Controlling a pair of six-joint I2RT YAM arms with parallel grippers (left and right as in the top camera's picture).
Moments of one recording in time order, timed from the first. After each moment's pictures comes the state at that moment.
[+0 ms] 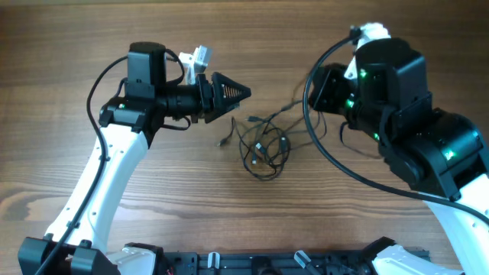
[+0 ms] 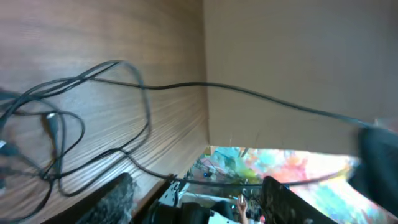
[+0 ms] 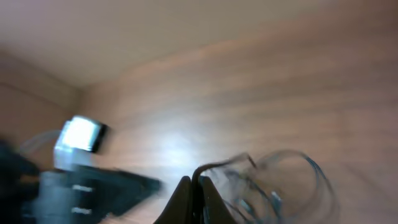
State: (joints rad) left arm -0.18 1.44 1.14 -0.47 1.05 -0.72; right arm 0.53 1.28 1.65 -0.97 0.07 0.65
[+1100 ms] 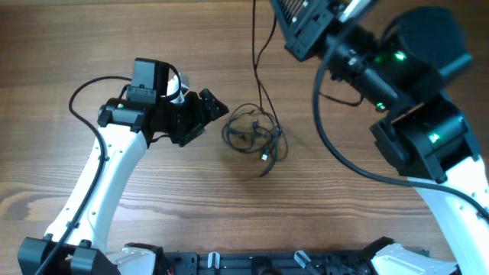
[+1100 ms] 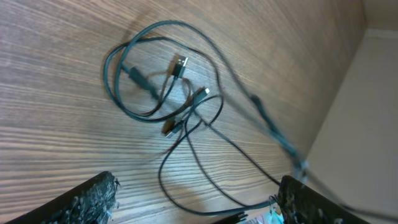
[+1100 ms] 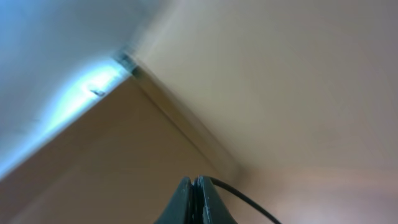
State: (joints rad) left arm -0.18 1.44 1.14 -0.83 0.55 -0.72; right arm 0.53 1.33 1.70 -0.16 -0.27 0.76
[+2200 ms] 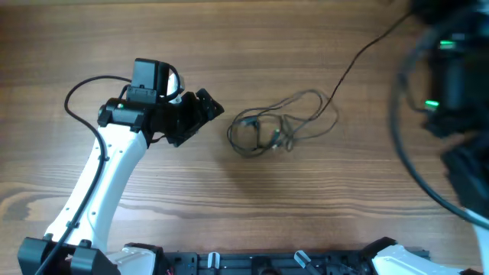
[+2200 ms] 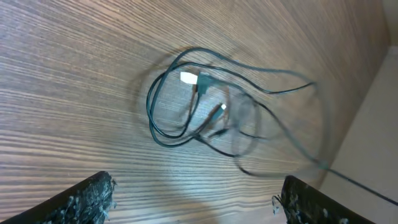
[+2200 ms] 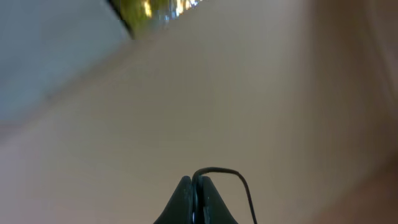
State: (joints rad) left arm -0.18 1.44 1.14 -0.83 0.46 -0.72; right arm 0.46 1.30 2.02 -0.48 0.74 0.46
